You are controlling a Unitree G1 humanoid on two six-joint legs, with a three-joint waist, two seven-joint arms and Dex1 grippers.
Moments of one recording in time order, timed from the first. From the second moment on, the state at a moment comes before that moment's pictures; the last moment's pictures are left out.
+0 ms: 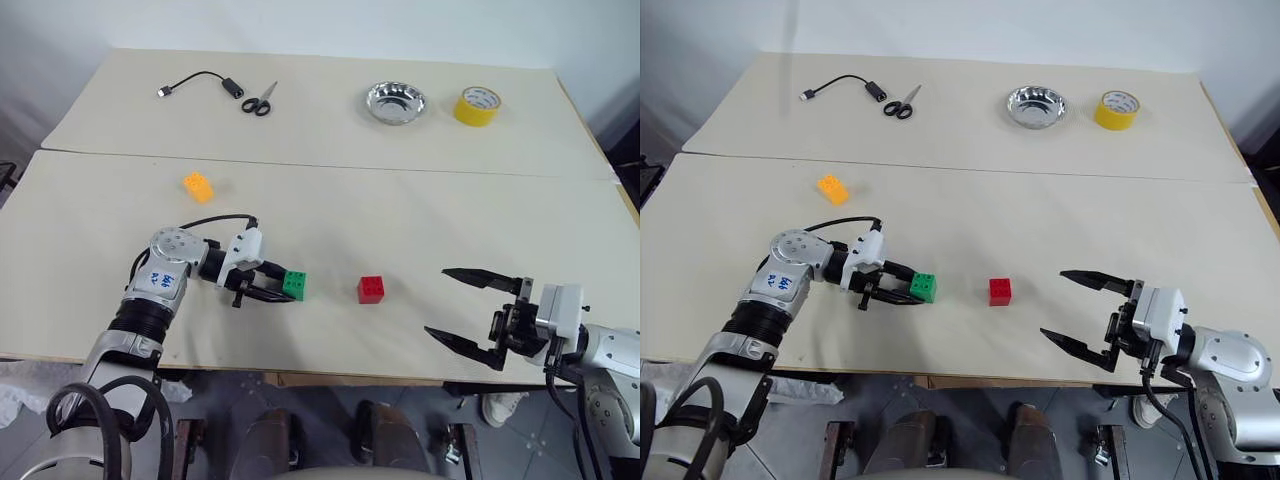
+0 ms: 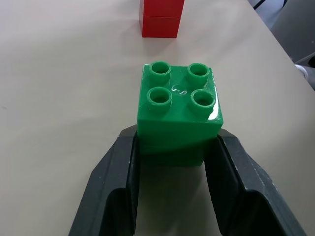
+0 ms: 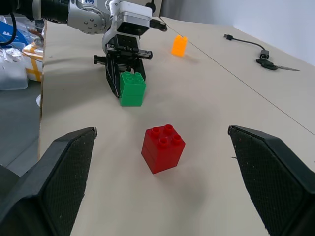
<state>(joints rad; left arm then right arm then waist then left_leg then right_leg) -0.71 0.55 -0.22 0.59 -0.19 -0.06 -1.45 0.11 -0.68 -0.24 -0.32 0.57 -0.06 1.16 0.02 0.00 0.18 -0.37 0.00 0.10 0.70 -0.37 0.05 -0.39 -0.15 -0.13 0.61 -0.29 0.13</state>
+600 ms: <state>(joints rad) 0.03 0.59 0.52 0.00 -0.48 0.10 -0.92 -0.17 -0.58 -0.04 -0.37 0.62 0.12 1.06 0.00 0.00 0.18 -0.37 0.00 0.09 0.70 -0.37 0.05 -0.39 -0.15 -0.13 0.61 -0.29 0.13</state>
